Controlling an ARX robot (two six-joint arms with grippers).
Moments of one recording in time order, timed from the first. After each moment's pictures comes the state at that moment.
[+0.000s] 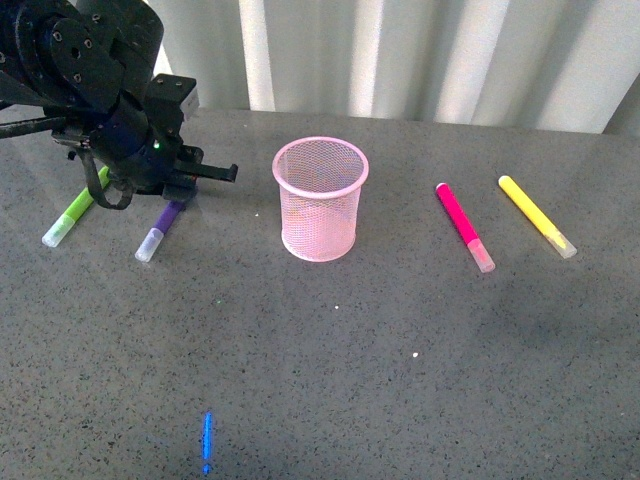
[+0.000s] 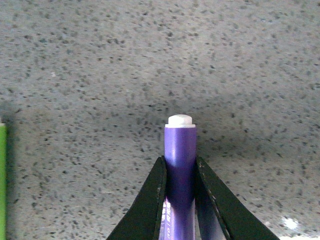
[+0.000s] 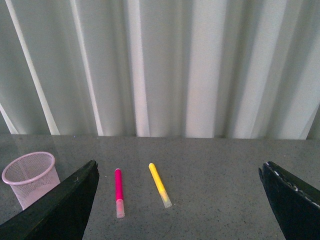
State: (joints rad) left arm -0.12 2.39 1.48 -0.03 -0.08 0.08; right arm 0.00 0.00 0.02 0.00 0.00 0.00
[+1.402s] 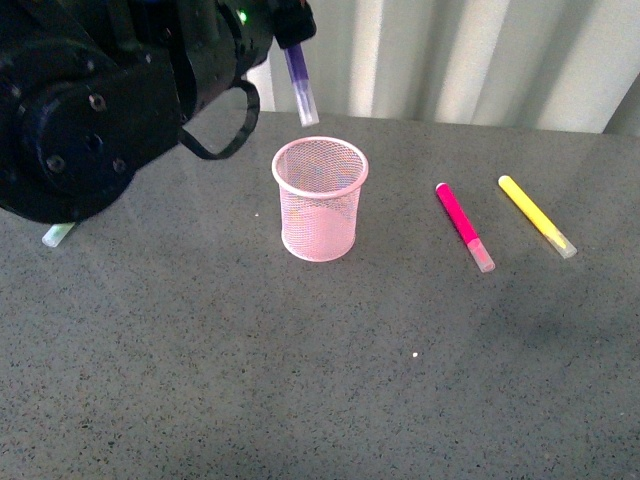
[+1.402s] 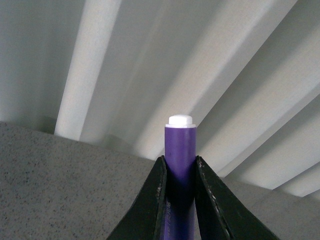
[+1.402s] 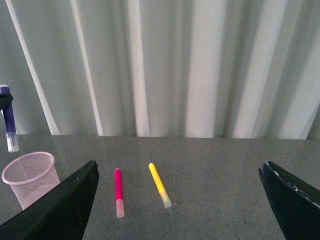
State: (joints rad) left arm -0.41 2.11 1.03 1.07 -0.23 -0.44; right arm 0.00 0.00 0.02 0.00 0.00 0.00
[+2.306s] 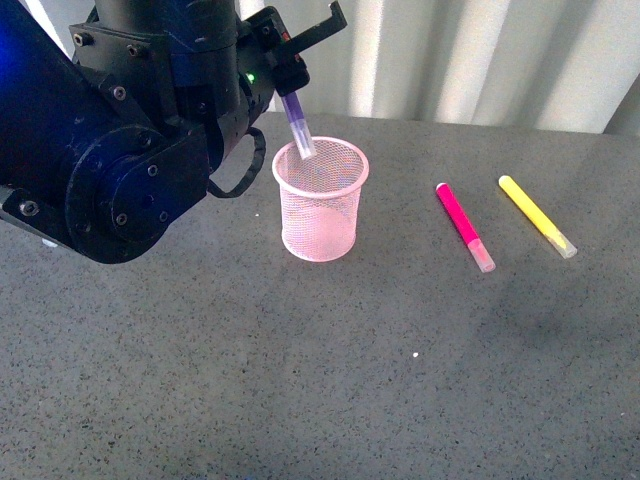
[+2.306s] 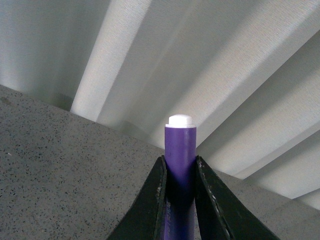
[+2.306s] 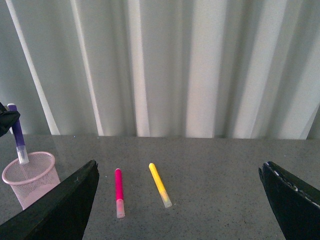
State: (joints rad) left arm -0.40 2.24 1.08 1.11 -0.28 -0.52; right arm 0.00 0.00 0.02 0.00 0.00 0.00
